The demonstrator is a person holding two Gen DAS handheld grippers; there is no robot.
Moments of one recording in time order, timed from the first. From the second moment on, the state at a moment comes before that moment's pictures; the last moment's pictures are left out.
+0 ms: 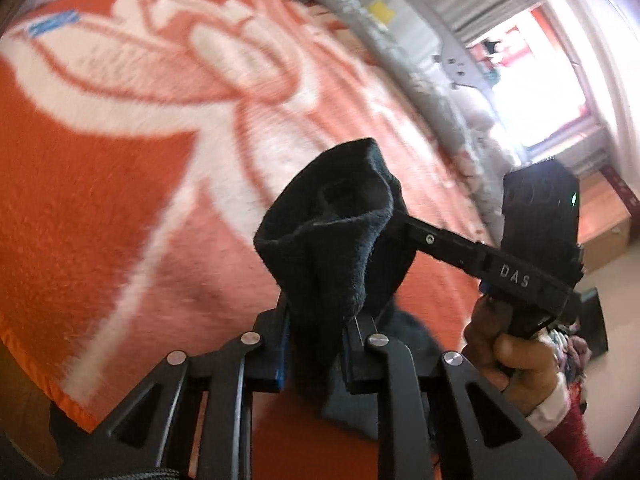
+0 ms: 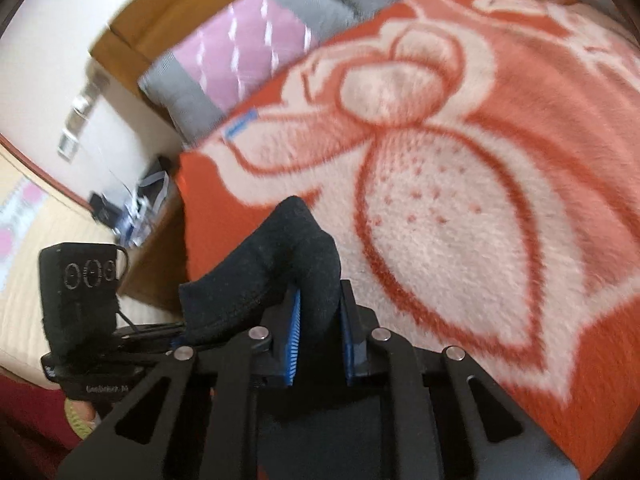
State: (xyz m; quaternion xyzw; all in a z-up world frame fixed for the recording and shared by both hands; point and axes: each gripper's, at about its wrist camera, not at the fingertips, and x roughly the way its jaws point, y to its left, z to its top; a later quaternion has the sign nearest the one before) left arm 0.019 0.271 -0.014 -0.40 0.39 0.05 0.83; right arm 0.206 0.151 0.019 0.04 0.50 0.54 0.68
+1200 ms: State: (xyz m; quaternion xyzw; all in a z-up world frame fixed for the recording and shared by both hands) left arm 0.071 -0.028 0.041 -0.17 0.46 -0.22 0.84; right arm 0.109 -0.183 -0.015 0.30 0.36 0.39 0.79
